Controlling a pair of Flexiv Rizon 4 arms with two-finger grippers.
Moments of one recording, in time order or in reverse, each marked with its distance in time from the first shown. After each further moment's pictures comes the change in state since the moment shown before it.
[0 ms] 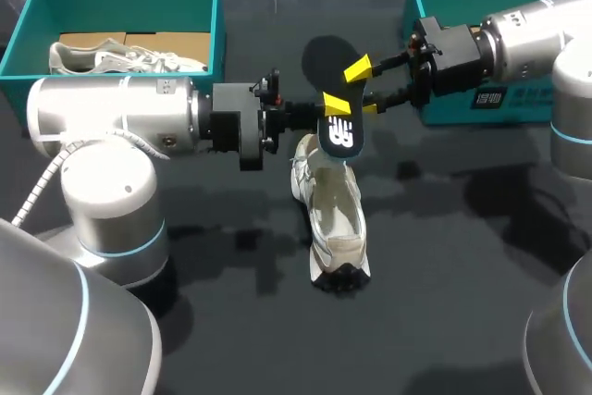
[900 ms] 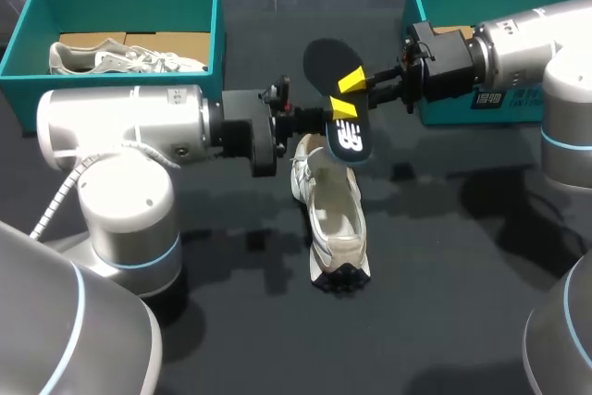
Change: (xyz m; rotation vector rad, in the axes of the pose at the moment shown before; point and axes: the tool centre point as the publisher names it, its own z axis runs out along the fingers) left arm 0.012 0.007 0.009 -0.065 0.019 0.025; right arm 0.001 -0.002 0.011 -0.008 0.040 -0.011
